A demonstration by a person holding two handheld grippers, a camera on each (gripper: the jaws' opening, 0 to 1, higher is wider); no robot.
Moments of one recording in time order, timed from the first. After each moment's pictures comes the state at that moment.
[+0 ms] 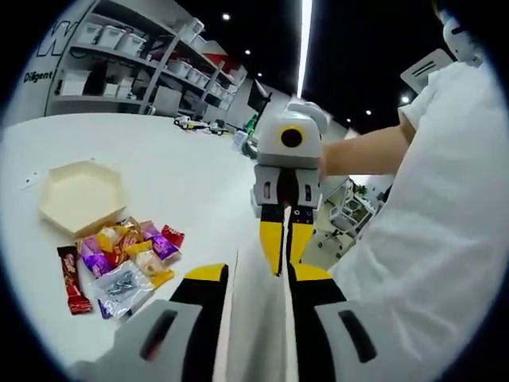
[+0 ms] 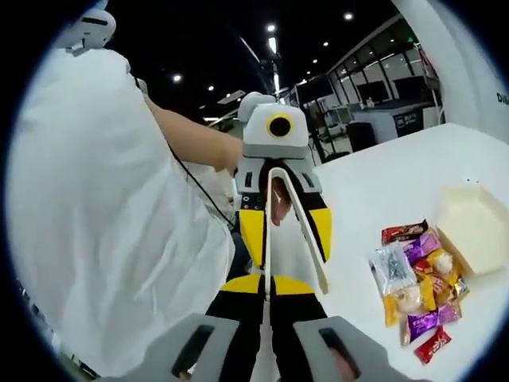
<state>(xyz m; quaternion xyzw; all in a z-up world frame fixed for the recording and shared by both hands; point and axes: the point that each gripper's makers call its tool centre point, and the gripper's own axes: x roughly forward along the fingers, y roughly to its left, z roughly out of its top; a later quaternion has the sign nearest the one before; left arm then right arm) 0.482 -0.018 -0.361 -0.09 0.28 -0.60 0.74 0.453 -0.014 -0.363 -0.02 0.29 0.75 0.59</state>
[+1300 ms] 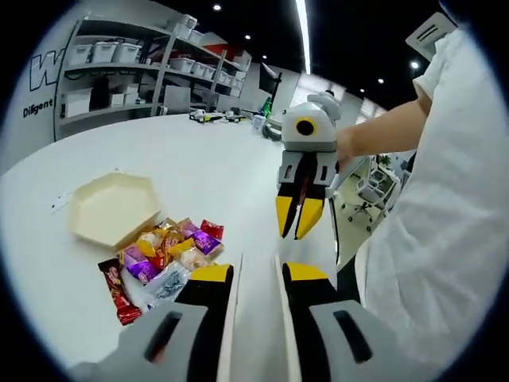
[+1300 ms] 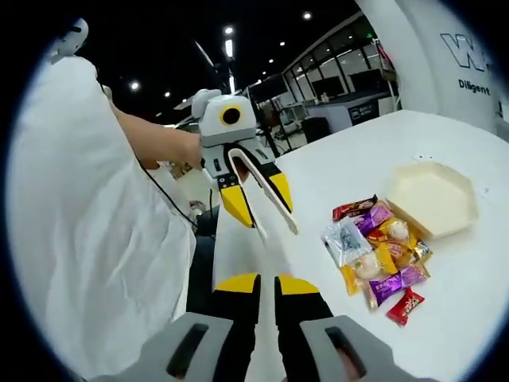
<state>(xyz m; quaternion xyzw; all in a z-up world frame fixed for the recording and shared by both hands) 0.512 0.009 -0.378 0.02 0.29 -0.56 0.78 0.494 -0.048 -0.390 -0.04 0.32 0.65 0.68</state>
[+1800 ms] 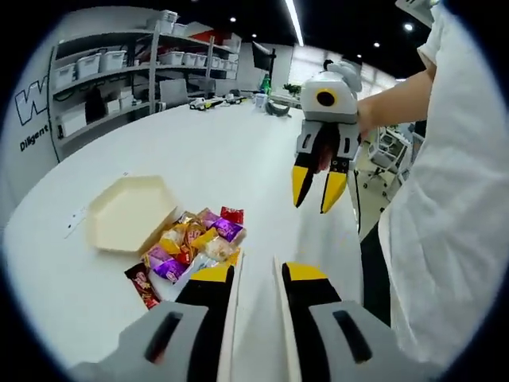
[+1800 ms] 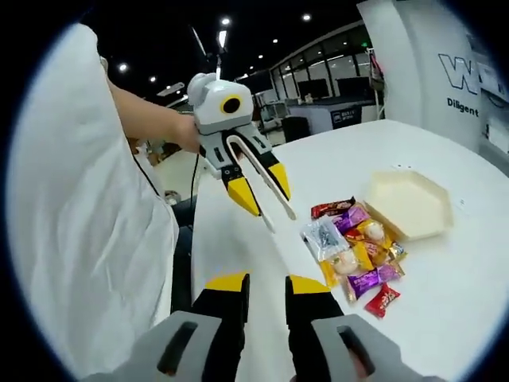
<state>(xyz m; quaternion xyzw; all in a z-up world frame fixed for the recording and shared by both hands) 0.527 0.024 -0.391 0.14 0.30 -0.54 0.77 0.492 -0.055 -0.389 -0.08 0.31 0.62 0.72</state>
